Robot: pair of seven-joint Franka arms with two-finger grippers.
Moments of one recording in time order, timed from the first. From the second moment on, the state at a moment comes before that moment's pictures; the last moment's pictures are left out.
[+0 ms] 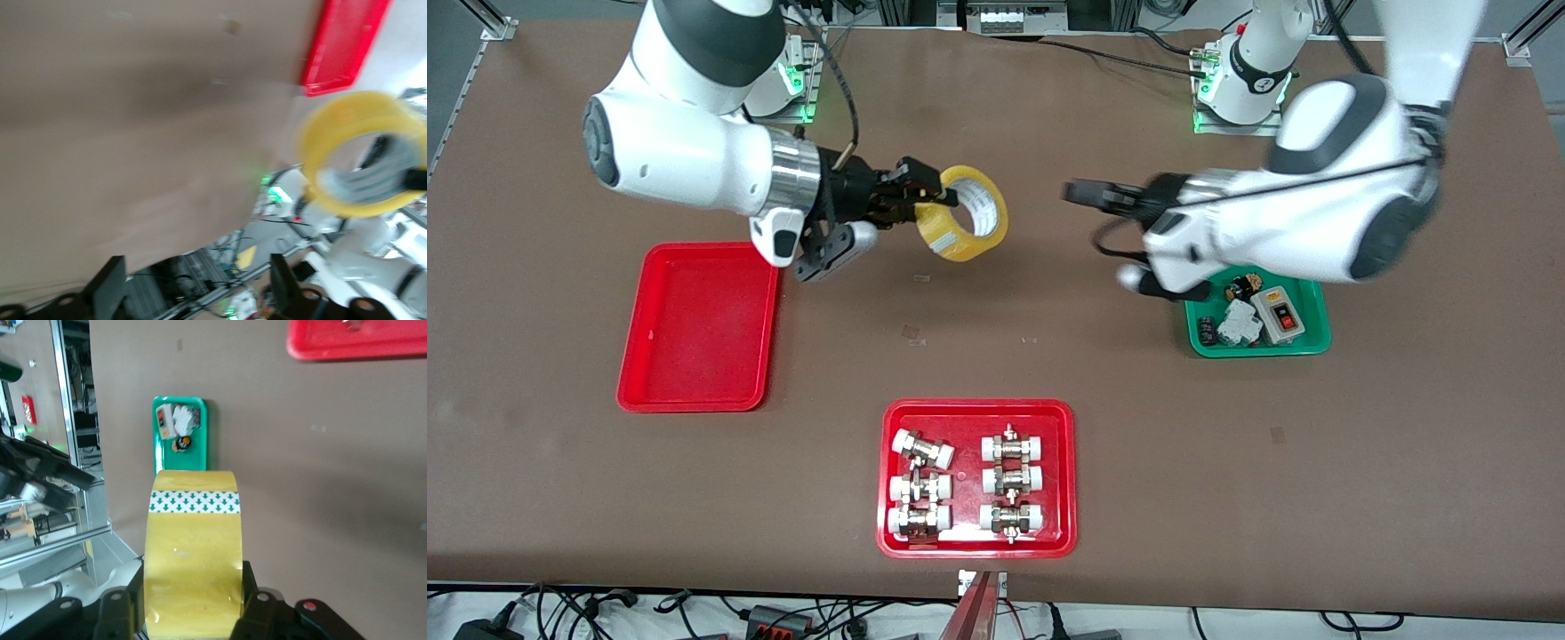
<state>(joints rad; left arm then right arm) 0.05 0.43 -0.44 -1.35 -0.55 1.42 -0.35 0.41 0.24 0.02 -1.61 0.84 1.89 0.06</state>
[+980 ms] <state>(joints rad) 0.03 0.22 -0.13 -1.42 -0.07 1.38 0.33 -0.30 0.60 0.00 -1.63 0.71 1.57 -0.32</state>
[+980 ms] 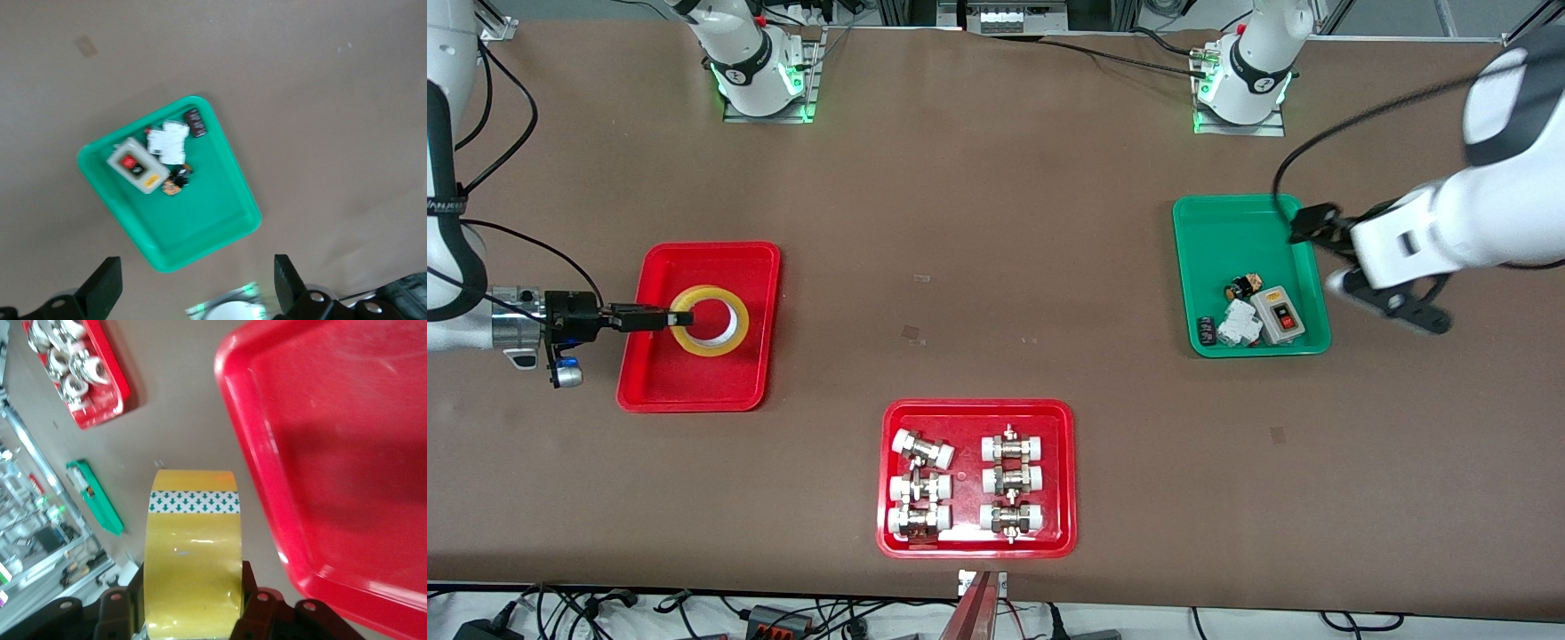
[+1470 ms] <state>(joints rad) 0.03 0.08 -0.06 -1.46 -0.01 1.44 0.29 -0.37 0.71 0.00 -1.62 0.69 1.56 -0.50</state>
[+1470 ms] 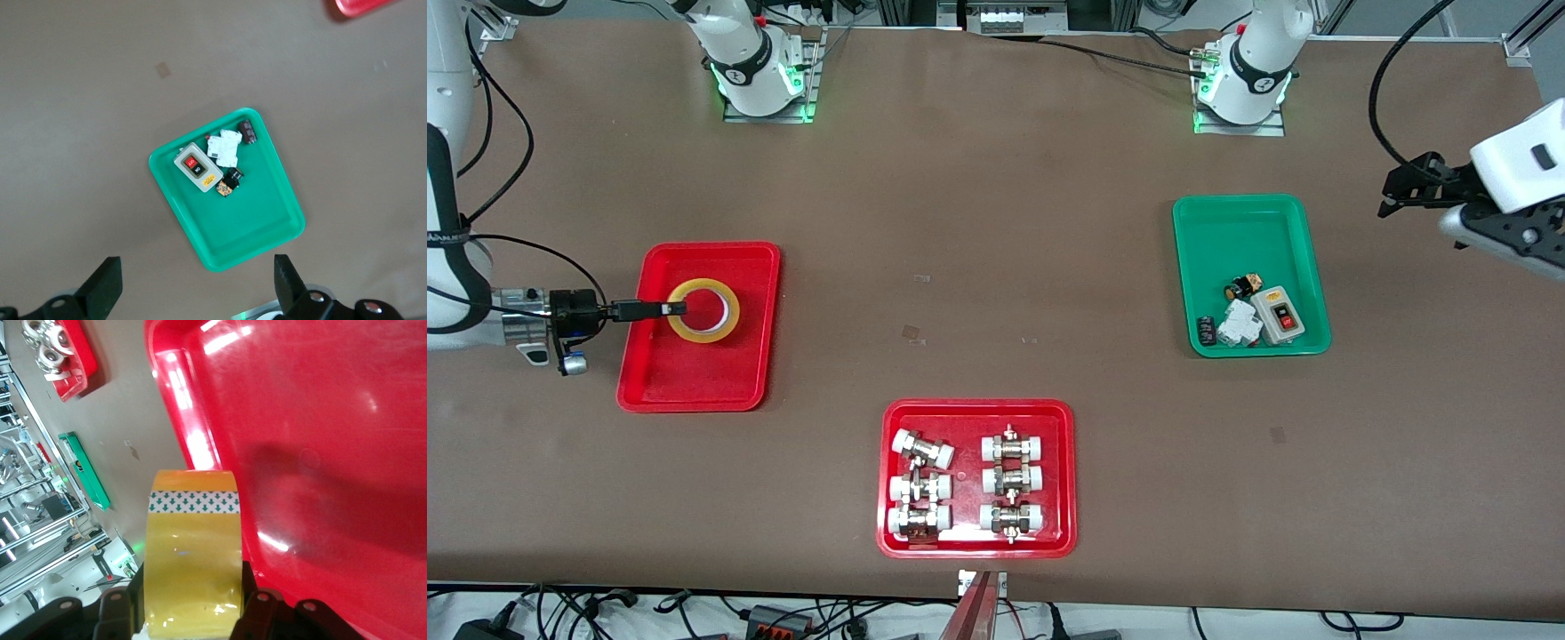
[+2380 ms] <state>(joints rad) 0.09 -0.08 -0.18 -1.54 0.00 1.45 -0.01 -0.36 0.75 0.02 -1.62 0.62 1.62 -0.54</state>
